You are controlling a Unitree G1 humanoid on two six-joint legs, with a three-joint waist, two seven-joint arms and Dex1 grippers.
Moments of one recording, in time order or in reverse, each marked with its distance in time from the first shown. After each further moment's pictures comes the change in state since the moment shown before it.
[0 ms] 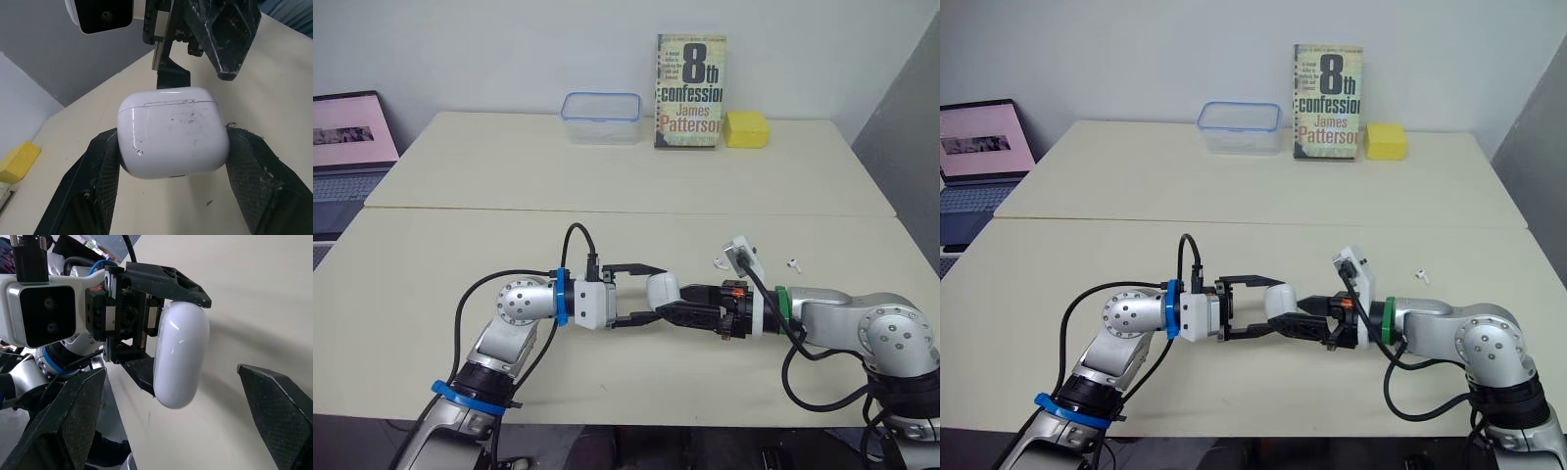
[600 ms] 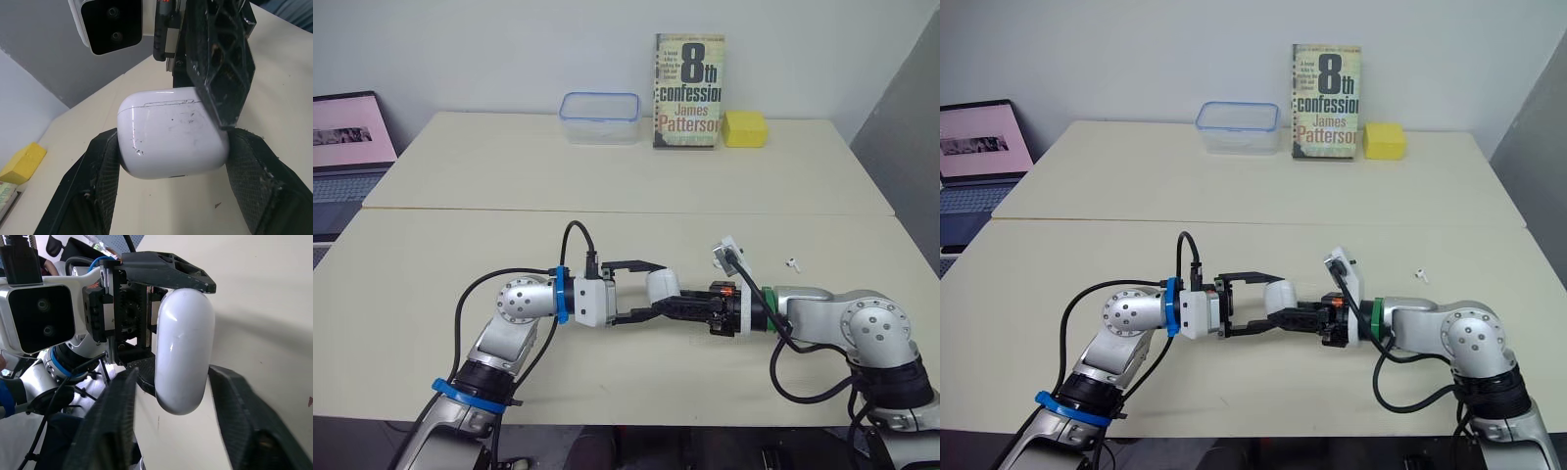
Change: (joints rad) left arm -0.008 0.000 0.000 -0.001 0.000 -0.001 0.016; right arm -0.017 0.028 0.021 0.059 0.003 0.012 0.007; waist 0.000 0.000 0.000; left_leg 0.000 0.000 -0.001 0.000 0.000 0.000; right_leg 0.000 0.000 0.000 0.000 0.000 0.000
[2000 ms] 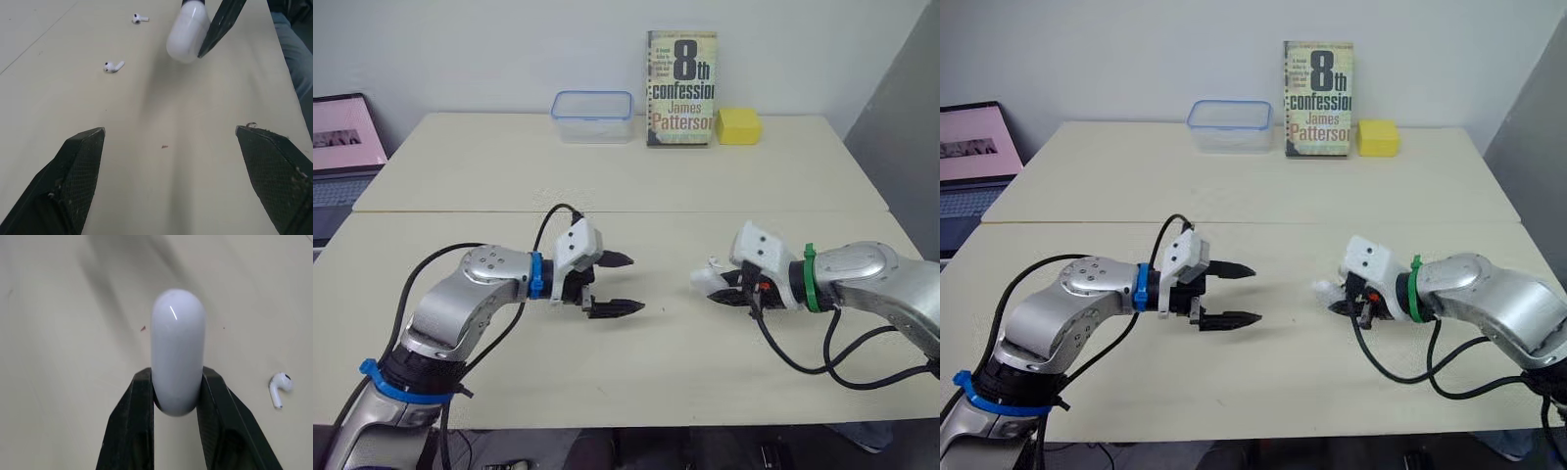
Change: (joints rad) left arm -0.113 0.243 0.034 -0.415 -0.314 1.196 0.087; right arm -0.202 -0.521 0.345 -0.192 -0.846 -0.329 0.597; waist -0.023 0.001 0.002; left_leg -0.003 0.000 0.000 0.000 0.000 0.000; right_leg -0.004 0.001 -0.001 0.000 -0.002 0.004
